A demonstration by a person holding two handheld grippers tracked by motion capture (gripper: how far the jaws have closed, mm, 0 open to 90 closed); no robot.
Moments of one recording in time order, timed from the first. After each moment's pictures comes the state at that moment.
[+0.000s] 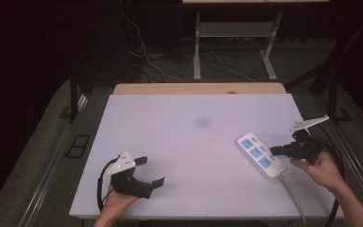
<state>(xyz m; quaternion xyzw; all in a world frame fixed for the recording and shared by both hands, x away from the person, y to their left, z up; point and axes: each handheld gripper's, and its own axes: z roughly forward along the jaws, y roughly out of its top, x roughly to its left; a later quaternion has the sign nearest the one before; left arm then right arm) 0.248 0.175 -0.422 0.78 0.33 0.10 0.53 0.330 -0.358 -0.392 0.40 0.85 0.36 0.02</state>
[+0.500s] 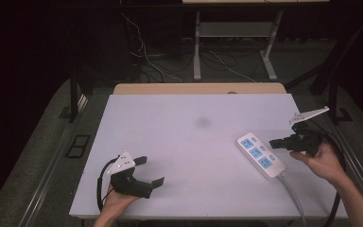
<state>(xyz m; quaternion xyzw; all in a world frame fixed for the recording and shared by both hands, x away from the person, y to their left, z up) 0.248 0.176 -0.421 0.78 0.33 0.11 0.53 0.340 -0.351 -0.369 0.39 0.85 0.35 0.03</state>
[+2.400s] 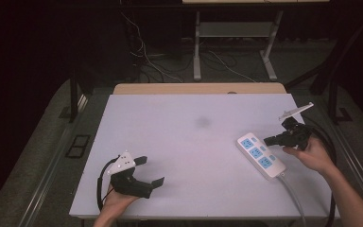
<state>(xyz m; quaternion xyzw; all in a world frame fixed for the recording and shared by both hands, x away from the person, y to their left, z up) 0.249 0.175 -0.421 0.78 0.32 0.11 0.53 0.375 -0.346 -0.394 0.39 0.86 0.32 0.01</state>
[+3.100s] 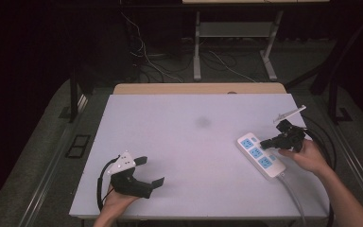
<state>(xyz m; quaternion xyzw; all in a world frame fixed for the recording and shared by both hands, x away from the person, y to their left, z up) 0.249 0.176 -0.422 0.78 0.32 0.10 0.53 0.379 -0.337 -0.410 0.39 0.87 0.31 0.00</state>
